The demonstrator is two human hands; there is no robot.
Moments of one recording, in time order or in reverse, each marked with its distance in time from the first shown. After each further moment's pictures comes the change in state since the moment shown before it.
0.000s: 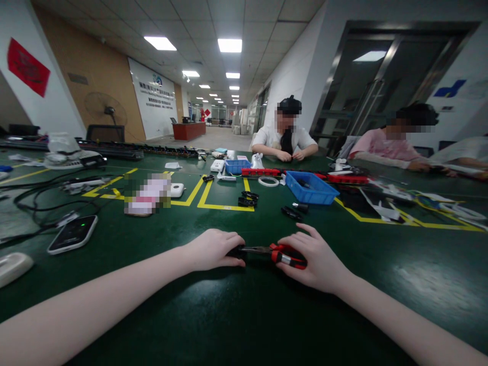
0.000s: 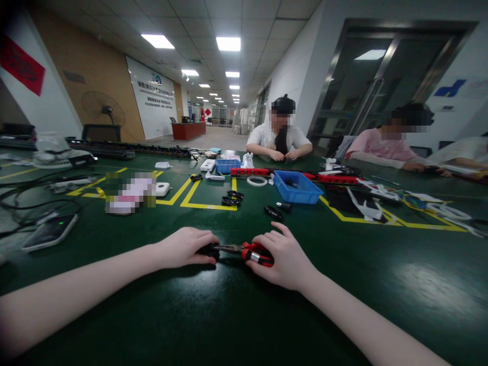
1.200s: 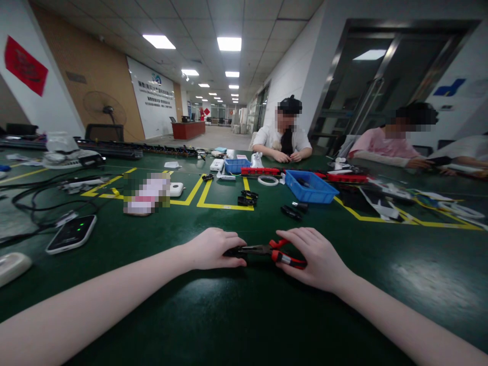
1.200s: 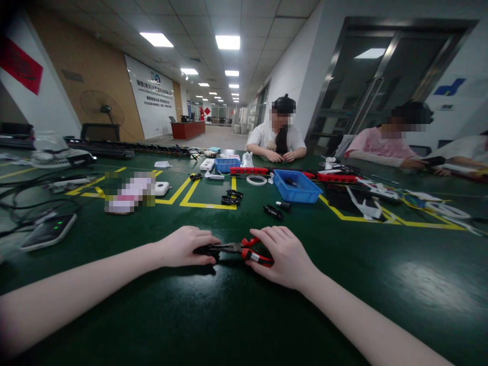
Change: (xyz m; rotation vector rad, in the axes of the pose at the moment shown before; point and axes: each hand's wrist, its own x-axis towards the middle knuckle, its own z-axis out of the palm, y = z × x) left_hand 0.001 -0.001 -0.002 -0.044 0.035 0.051; right_hand -0.005 0.006 0.006 -0.141 0.121 -0.098
